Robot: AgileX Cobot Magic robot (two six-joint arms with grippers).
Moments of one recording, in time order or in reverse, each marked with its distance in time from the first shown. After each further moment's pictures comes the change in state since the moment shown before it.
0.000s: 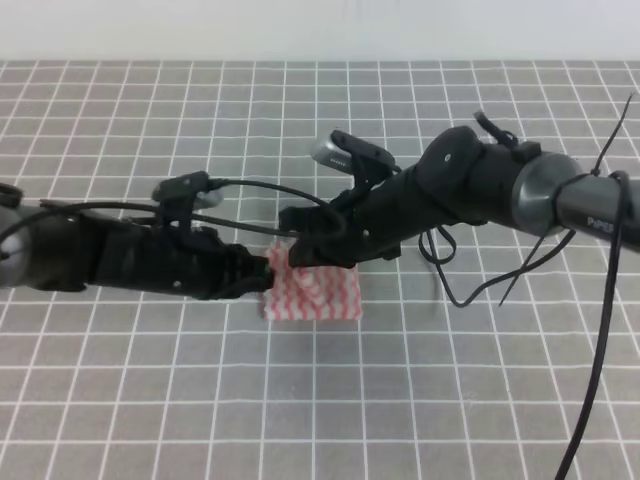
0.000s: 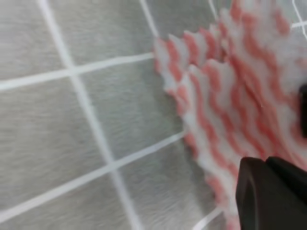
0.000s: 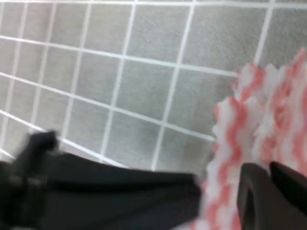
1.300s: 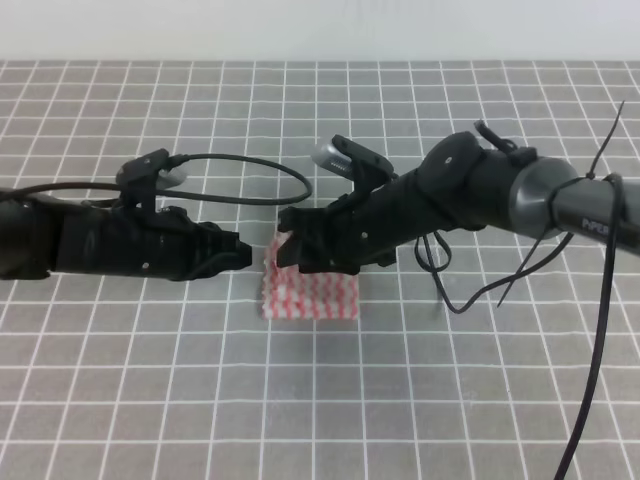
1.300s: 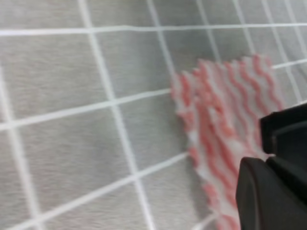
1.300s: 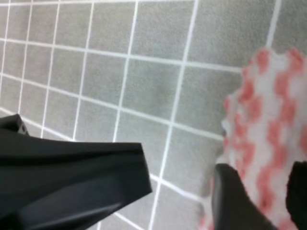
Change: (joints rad) left arm 0.071 -0.034 0.000 -0.017 0.067 -0.003; right arm -0.012 0.021 -0.001 0.062 0.020 -0.027
